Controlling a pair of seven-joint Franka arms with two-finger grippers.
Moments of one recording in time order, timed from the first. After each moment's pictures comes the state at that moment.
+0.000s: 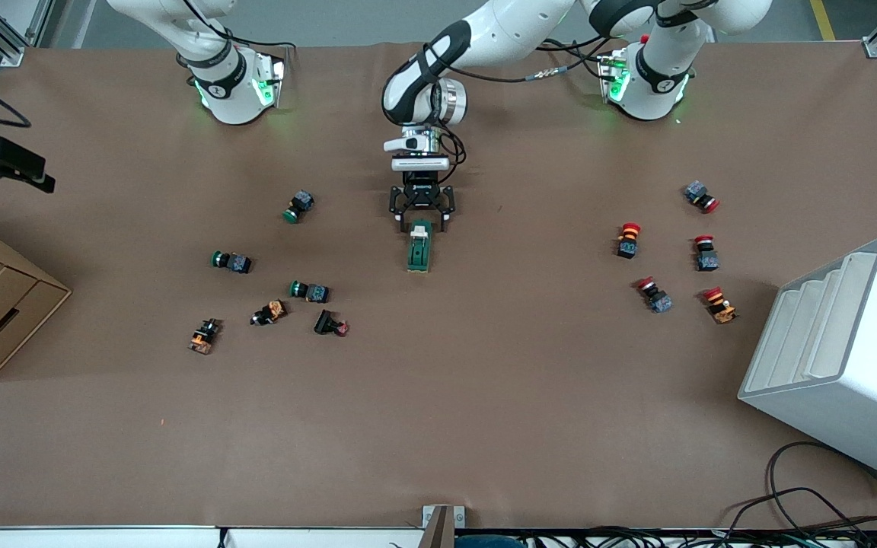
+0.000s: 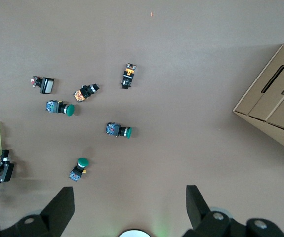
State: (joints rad) left arm -0.98 0.88 -0.35 -1.80 1.77 1.92 -2.59; right arm -0.03 -0.01 -0.04 -1.49 0.01 1.41 -0.08
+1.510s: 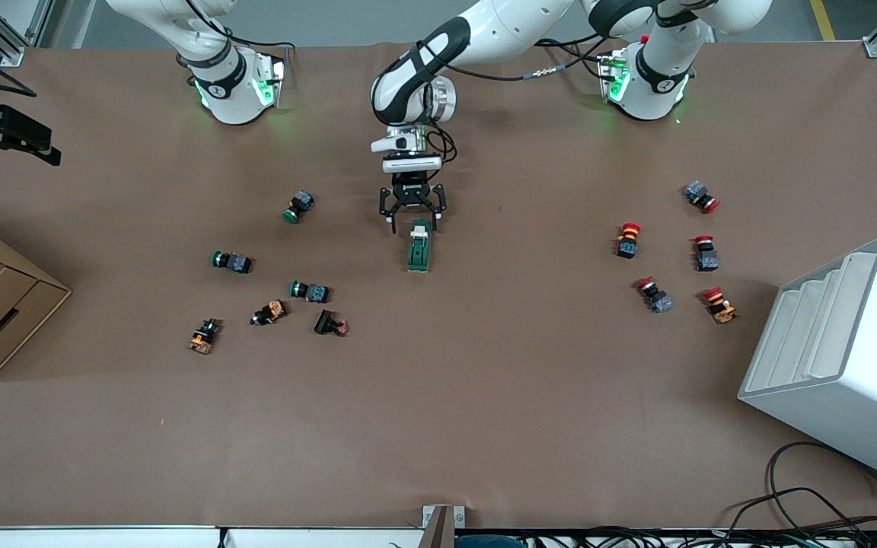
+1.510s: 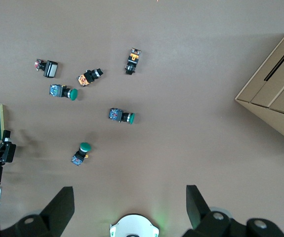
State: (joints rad) left arm -0.98 0.88 -0.35 -1.68 1.61 1.93 -2.55; right arm 0.00 -0.05 -0.05 -1.51 0.01 1.35 -0.08
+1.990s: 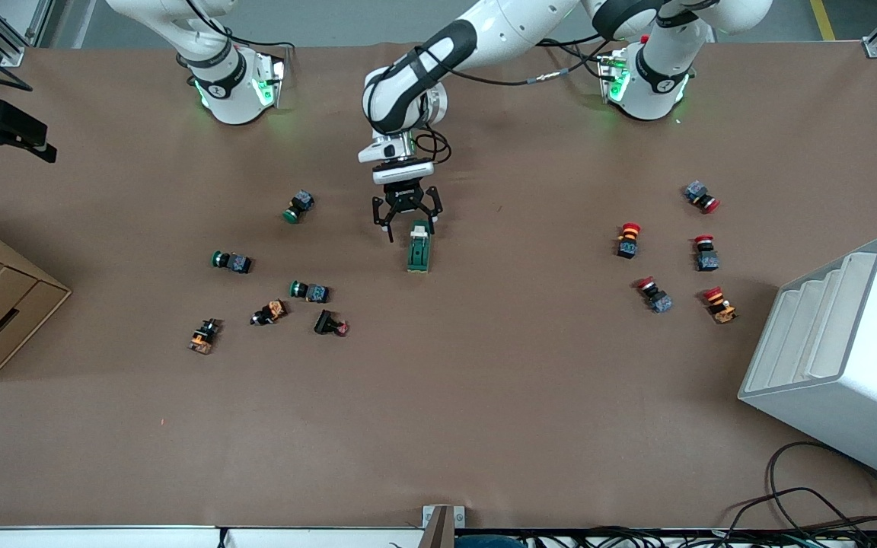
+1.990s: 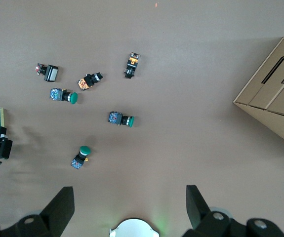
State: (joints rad) left arm -0.95 0.88 -0.36 -1.57 1.42 1.94 -2.38; right arm 0.00 -0.09 -0.05 -1.56 0.01 1.39 -0.08
